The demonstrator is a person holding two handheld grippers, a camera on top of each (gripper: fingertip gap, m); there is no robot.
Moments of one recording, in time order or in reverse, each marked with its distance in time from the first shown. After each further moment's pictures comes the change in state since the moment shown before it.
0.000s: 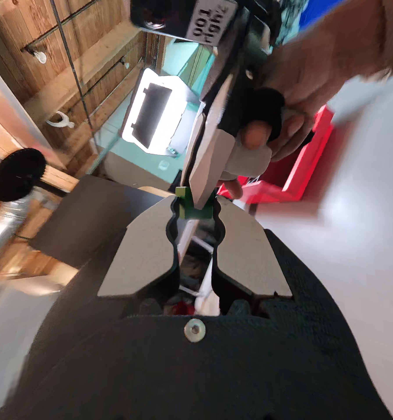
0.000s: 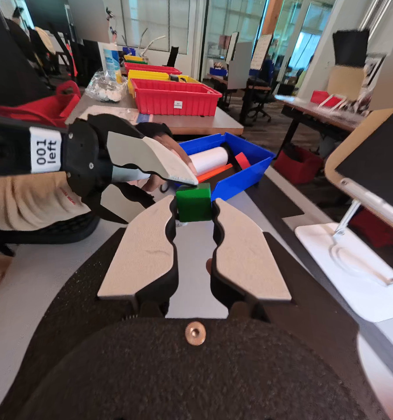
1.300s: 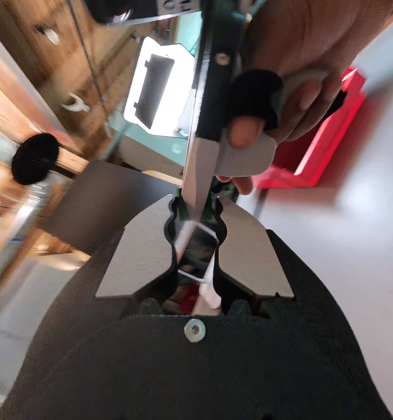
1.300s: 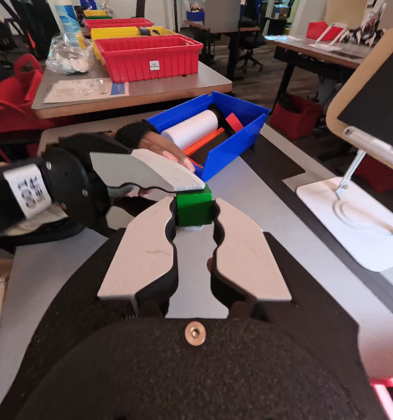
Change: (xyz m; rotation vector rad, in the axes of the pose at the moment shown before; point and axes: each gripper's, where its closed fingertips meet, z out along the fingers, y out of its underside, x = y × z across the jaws) left arm 0.015 0.022 0.017 -0.085 -0.087 0.046; right arm 0.012 0.026 0.007 -0.164 0.074 0.122
